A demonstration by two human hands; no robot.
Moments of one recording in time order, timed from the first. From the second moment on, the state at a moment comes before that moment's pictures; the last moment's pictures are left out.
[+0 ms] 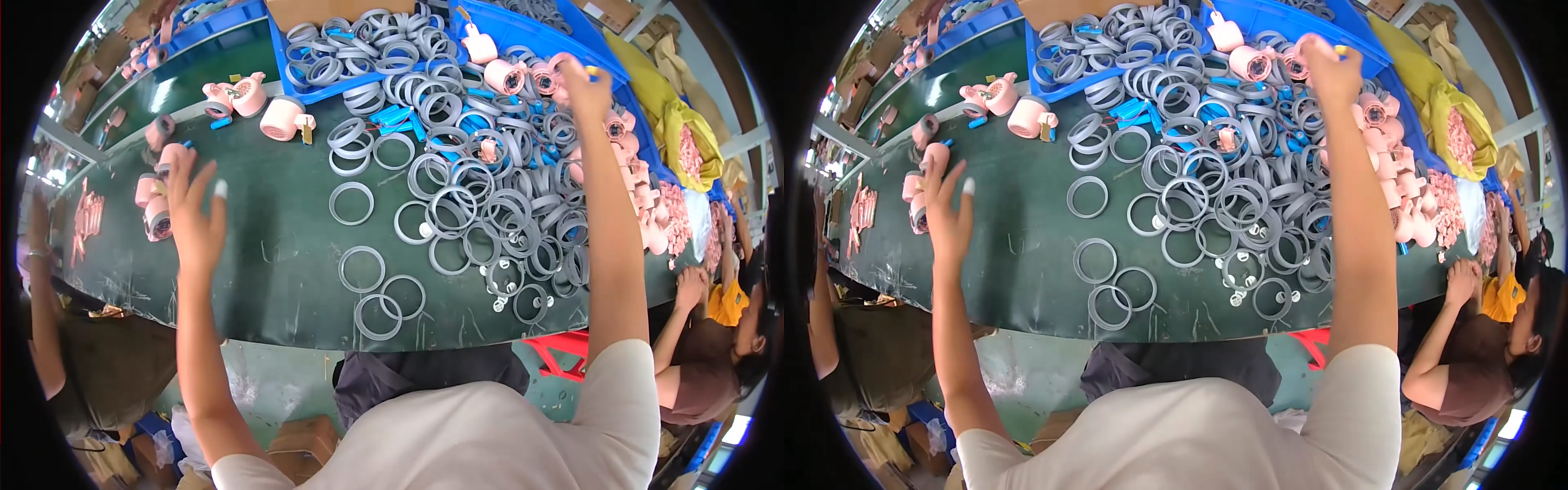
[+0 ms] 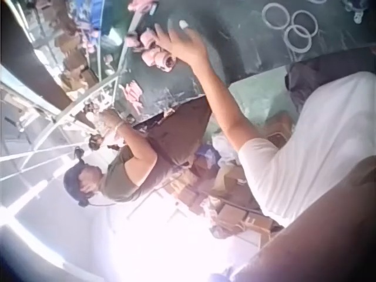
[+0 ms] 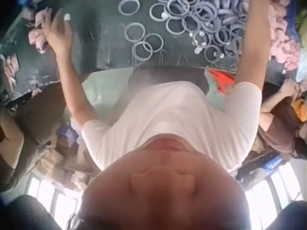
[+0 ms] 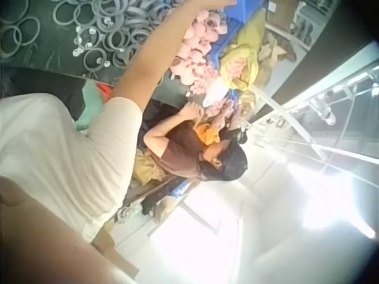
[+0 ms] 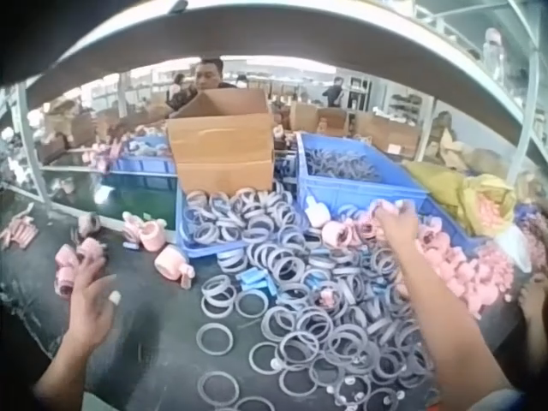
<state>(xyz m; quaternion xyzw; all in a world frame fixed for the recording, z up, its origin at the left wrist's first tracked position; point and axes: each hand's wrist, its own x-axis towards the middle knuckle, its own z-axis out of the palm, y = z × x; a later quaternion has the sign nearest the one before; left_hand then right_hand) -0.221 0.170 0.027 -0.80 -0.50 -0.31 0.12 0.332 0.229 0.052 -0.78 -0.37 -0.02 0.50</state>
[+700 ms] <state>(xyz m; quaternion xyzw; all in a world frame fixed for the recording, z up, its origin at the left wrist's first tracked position) -0.148 0.076 -0.007 -0.65 -0.57 -0.41 -0.28 0.203 0.165 0.001 -0.59 -0.73 -0.07 0.33</state>
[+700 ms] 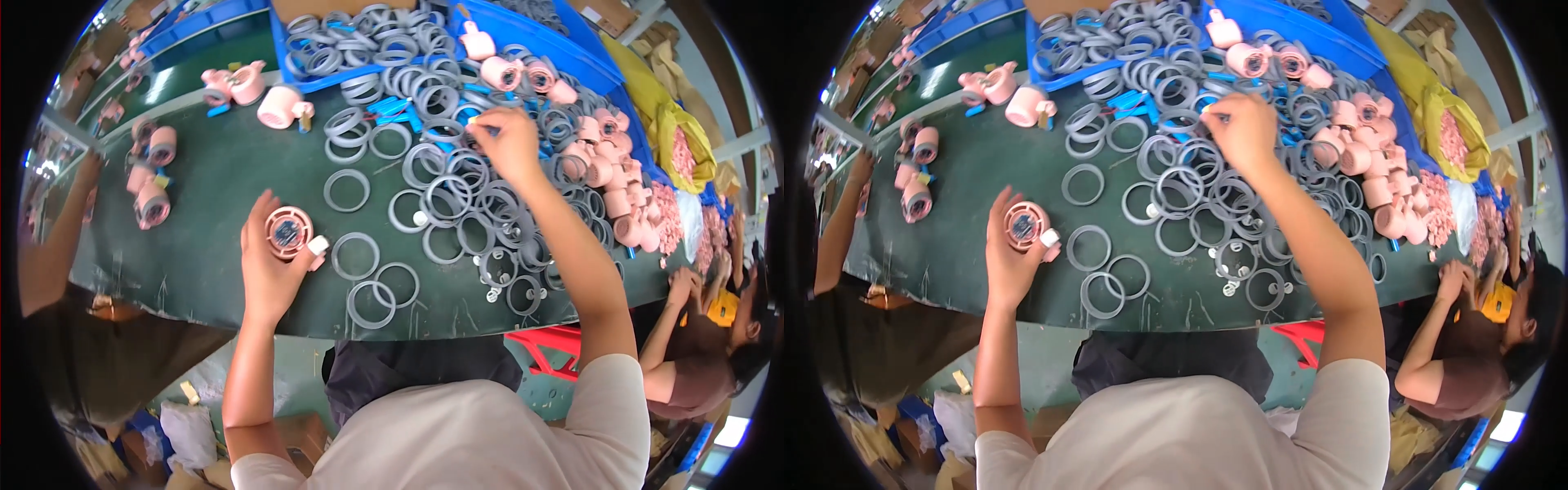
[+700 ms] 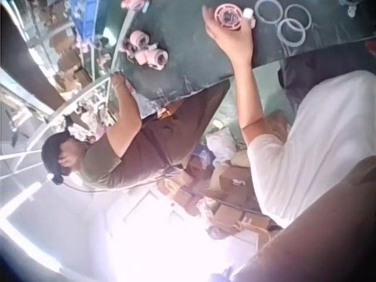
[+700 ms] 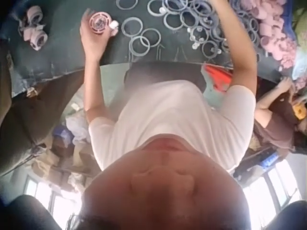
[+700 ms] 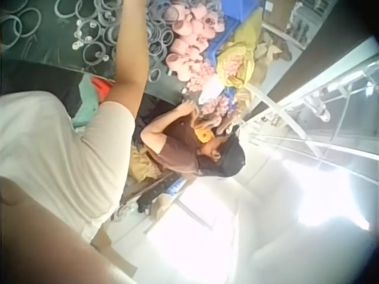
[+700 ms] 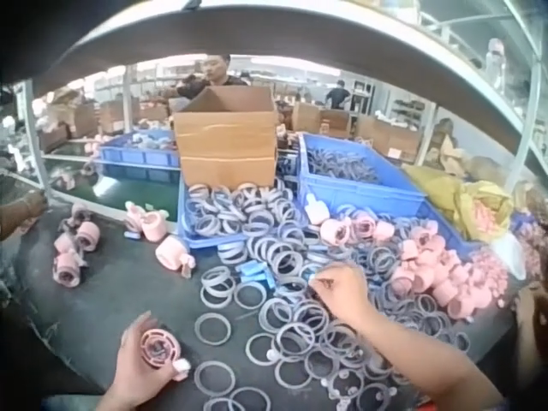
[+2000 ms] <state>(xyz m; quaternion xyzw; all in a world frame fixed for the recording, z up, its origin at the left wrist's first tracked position) -0.129 0.036 -0.022 -0.52 -0.54 -0.59 -0.29 0.009 0.079 0.008 -0.34 -0.85 0.18 0.36</state>
